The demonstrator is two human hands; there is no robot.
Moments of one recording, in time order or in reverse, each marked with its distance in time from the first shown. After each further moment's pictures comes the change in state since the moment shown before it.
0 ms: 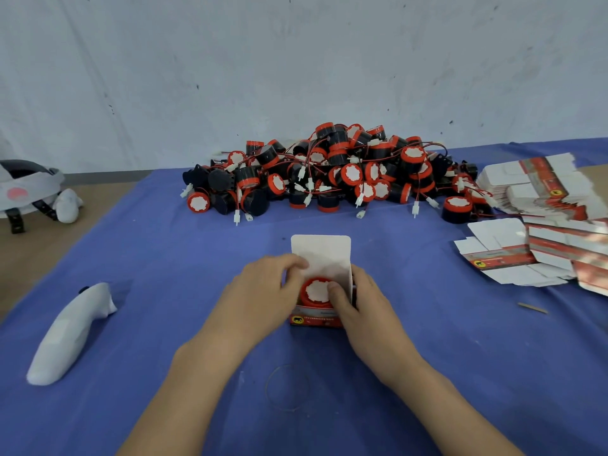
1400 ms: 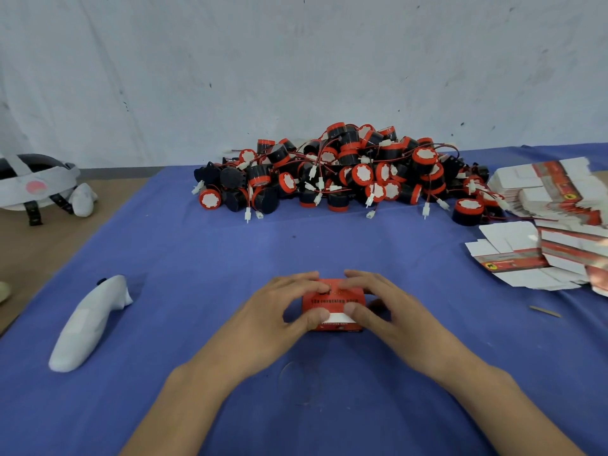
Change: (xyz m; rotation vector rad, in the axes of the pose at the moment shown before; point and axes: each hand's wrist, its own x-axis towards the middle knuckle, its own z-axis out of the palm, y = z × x) left_hand -0.022 -0.040 0.014 -0.109 -0.131 0.265; right_hand 0.001 0.024 -0.036 -0.092 -0.284 -0.213
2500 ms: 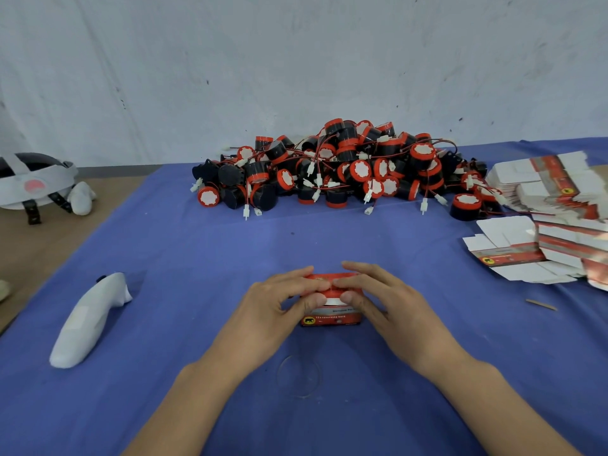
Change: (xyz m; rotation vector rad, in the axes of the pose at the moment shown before) left_hand 0.001 0.002 0.008 -0.168 0.162 0.020; right_hand 0.000 -0.012 0.005 -0.208 0.150 -0.082
